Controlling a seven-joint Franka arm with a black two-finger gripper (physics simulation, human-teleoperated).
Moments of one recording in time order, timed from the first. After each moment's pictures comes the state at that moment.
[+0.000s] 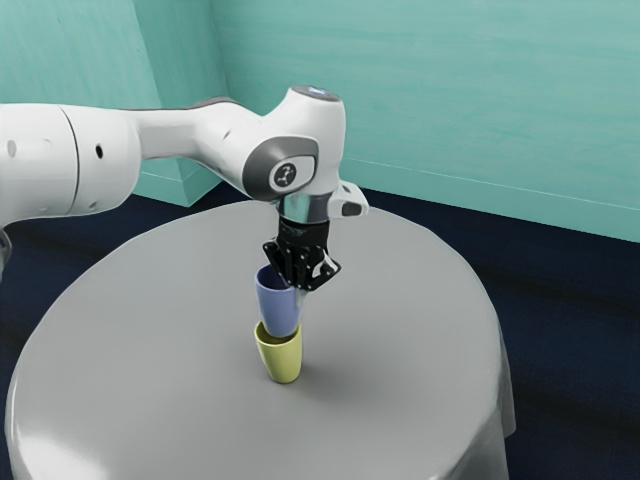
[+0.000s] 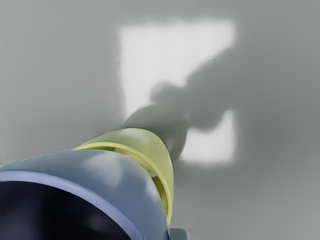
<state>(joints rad) -0.30 0.30 0.00 -1.68 0.08 1.79 -0.30</state>
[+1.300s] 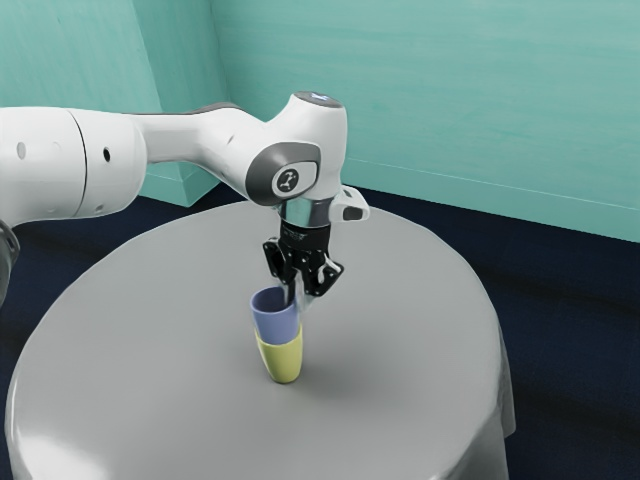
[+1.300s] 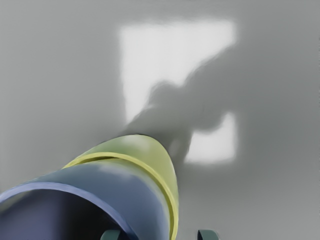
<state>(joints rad) -0.30 0.32 0.00 -1.68 0.09 1.80 -0.30</state>
